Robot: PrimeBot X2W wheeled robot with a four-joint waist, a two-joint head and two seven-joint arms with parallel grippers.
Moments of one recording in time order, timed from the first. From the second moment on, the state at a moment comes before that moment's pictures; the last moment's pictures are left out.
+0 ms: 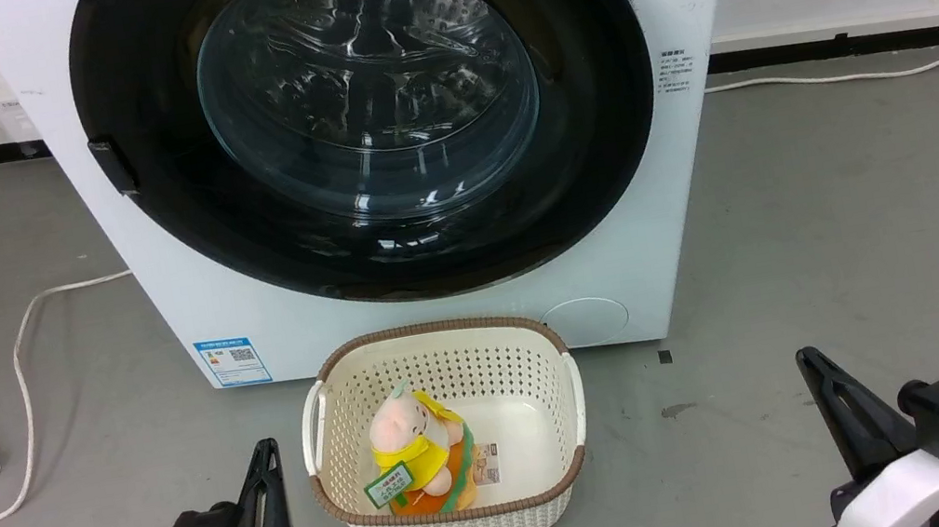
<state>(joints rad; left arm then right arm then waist) 0.02 0.05 -0.02 0.02 -0.03 0.01 -0.03 0.01 -0.06 0.00 0.02 0.02 0.13 -0.03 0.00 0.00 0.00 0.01</state>
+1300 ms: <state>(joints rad) 0.02 0.05 -0.01 0.01 -0.01 0.01 -0.01 0.01 -0.06 0.00 0.01 0.01 0.13 0.00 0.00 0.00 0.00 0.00</state>
